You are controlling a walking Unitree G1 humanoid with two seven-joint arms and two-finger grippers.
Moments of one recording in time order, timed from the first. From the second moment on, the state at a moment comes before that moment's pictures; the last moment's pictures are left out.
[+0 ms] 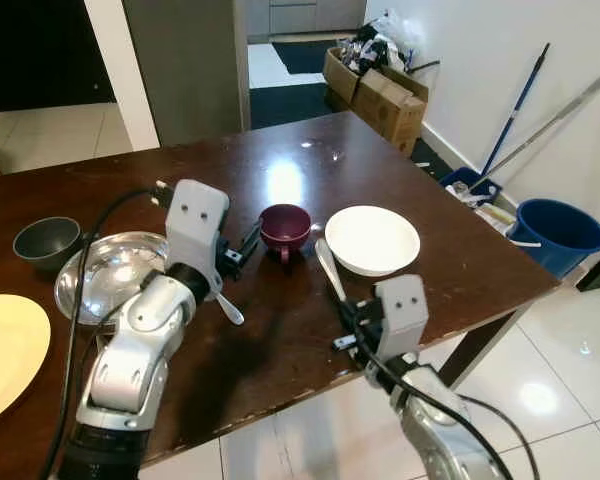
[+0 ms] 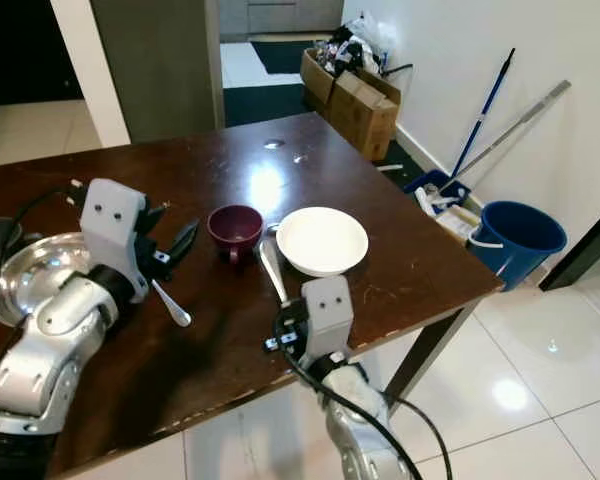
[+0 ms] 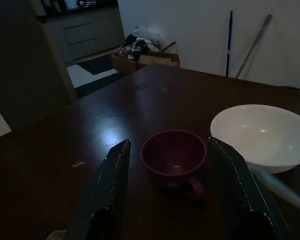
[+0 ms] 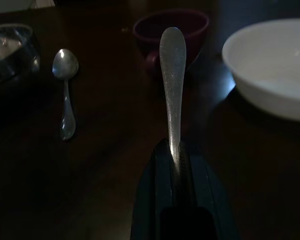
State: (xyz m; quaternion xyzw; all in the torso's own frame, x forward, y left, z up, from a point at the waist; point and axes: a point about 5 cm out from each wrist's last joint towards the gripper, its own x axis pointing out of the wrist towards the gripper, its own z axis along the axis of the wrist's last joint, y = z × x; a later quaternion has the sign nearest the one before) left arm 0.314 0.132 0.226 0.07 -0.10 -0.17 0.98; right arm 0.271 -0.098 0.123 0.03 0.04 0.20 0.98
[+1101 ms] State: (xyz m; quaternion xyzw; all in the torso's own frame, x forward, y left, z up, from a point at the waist) left arm 0.311 0.140 0.264 0.06 -0.12 -0.20 0.97; right arm 0.339 -0.156 0.137 0.00 0.11 0.24 0.97
